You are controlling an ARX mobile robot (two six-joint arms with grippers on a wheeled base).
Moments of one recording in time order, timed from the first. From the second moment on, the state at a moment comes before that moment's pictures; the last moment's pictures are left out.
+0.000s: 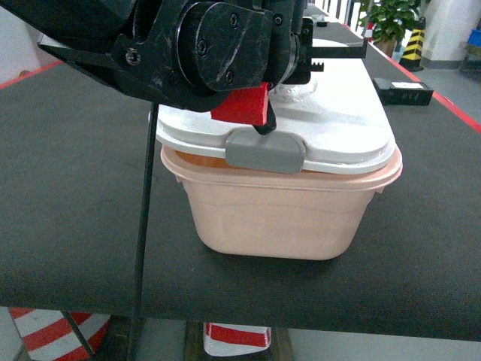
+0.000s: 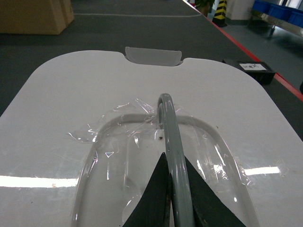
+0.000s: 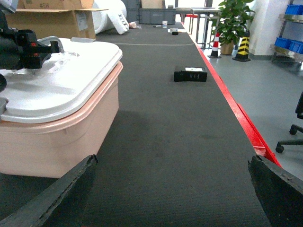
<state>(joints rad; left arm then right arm) -0.58 2.10 1.41 0.54 -0.38 -0.11 0.00 0.00 0.01 -0.01 0.00 0.00</state>
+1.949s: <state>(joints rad) -0.39 1.49 0.85 0.98 -0.34 0.15 0.00 0.00 0.01 -0.01 0.00 0.00</state>
